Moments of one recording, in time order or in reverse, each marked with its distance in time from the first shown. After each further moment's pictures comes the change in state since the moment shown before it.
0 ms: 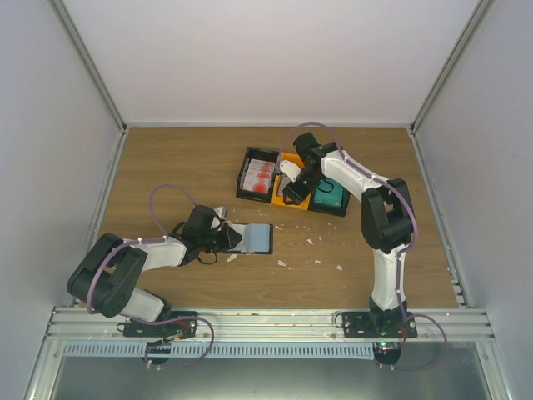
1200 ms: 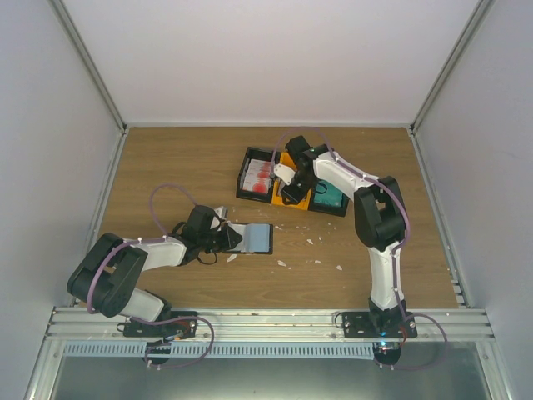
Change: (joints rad) left arm 0.001 0.002 0.000 -0.002 0.015 0.006; right arm 0.040 0.055 0.033 -0.002 0.071 -0.016
